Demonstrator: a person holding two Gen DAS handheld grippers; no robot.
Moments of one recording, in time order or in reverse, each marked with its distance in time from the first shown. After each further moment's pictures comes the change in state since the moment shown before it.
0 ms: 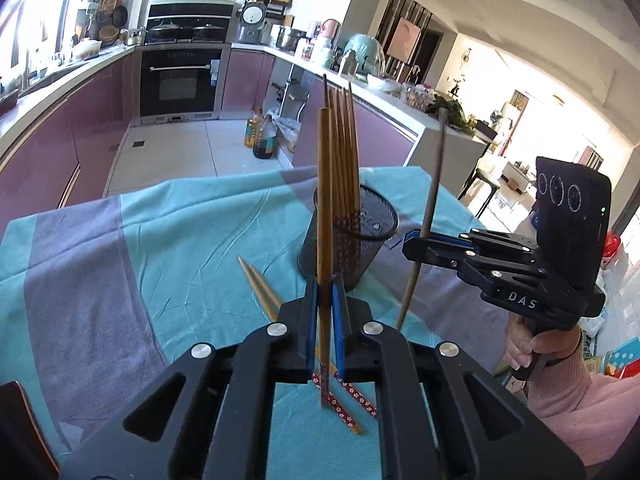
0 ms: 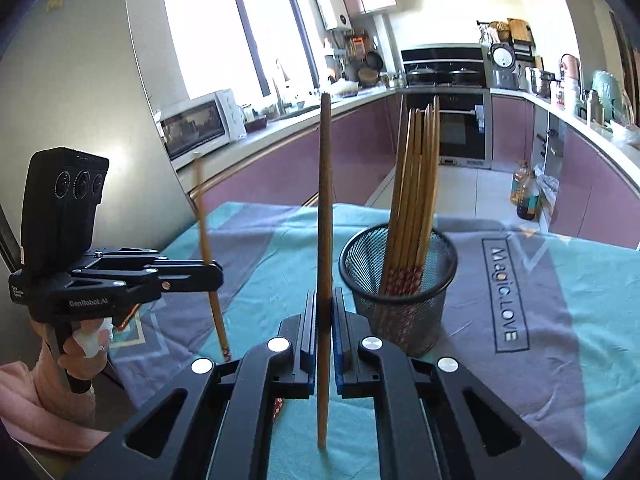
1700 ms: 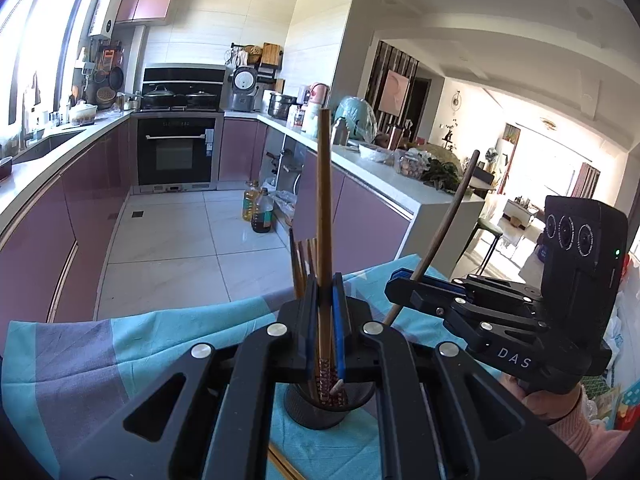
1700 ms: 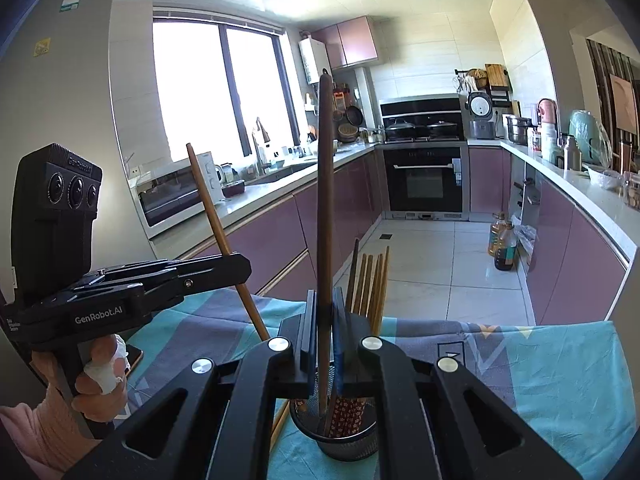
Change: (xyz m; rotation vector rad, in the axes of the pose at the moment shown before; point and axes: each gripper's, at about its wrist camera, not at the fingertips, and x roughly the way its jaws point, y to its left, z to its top) left arm -0.004 -0.050 0.097 0.076 -0.220 0.022; right arm -0.012 -0.027 0.074 0.004 -0.175 -0.079
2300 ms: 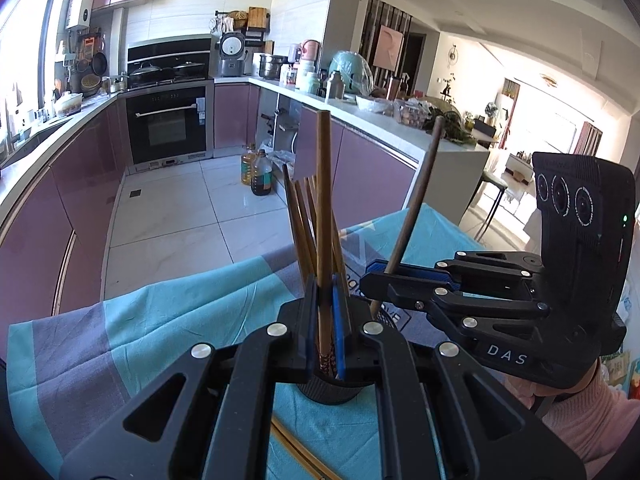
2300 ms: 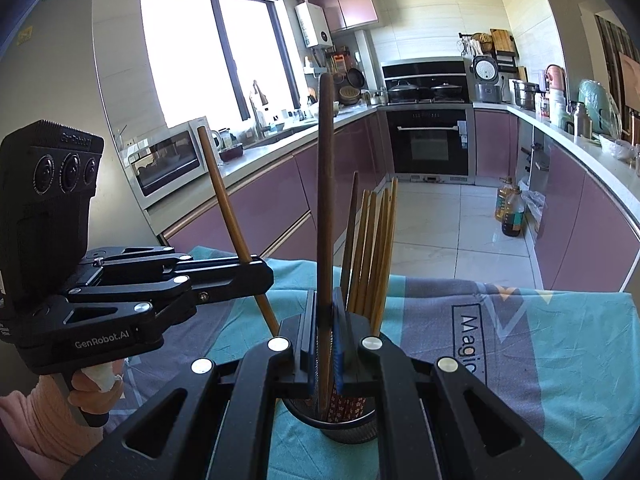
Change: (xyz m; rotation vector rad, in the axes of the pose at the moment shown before) left arm 0.040 -0.001 -0.010 0.067 0.166 0.002; right arm 0.037 -0.005 -0.021 0.023 0.144 0.027
